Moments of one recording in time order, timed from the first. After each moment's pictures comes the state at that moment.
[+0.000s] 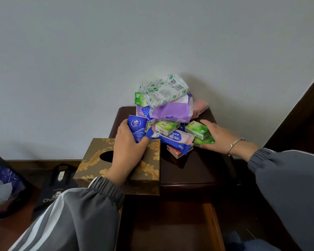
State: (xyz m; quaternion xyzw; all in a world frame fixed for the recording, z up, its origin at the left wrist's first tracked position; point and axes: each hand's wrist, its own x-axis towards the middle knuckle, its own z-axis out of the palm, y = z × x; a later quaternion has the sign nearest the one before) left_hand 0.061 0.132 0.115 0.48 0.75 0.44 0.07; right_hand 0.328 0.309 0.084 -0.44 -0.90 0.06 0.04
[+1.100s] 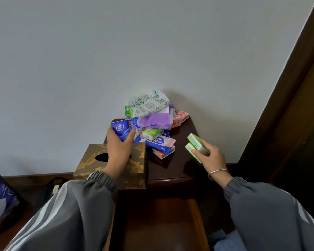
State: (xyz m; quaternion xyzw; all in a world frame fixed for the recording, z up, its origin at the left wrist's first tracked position) left_hand 0.086 0.117 0.140 0.37 0.68 0.61 0.17; right_hand 0.358 0.186 0.097 -0.56 -0.68 0.27 0.40
